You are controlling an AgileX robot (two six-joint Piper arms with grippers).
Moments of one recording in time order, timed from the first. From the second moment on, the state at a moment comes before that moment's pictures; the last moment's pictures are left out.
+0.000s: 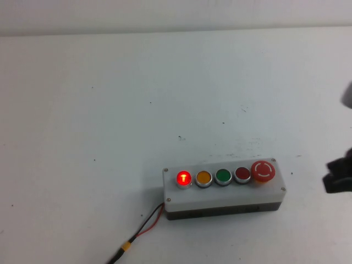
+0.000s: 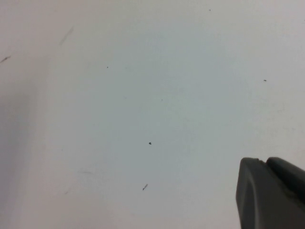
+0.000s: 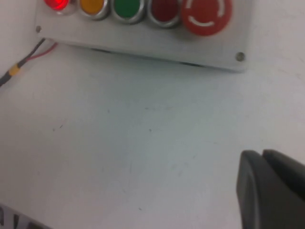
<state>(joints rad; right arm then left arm) 0.27 1.13 -0.98 0.34 1.11 -0.03 -0.04 -0.02 0.03 0.07 0.39 0.03</state>
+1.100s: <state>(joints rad) 0.81 1.97 -1.75 0.09 1.23 0.12 -0.04 -0.02 0.03 0.07 0.39 0.03</state>
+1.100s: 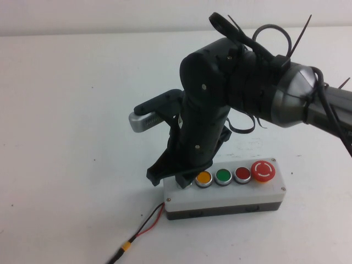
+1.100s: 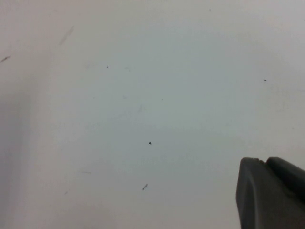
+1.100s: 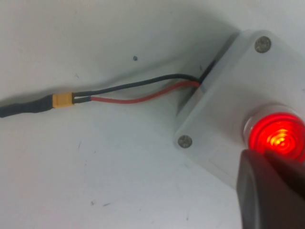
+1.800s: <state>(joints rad) 0.81 2.00 -1.79 0.05 1.22 0.12 -0.04 -0.02 0.03 0.07 0.39 0.03</state>
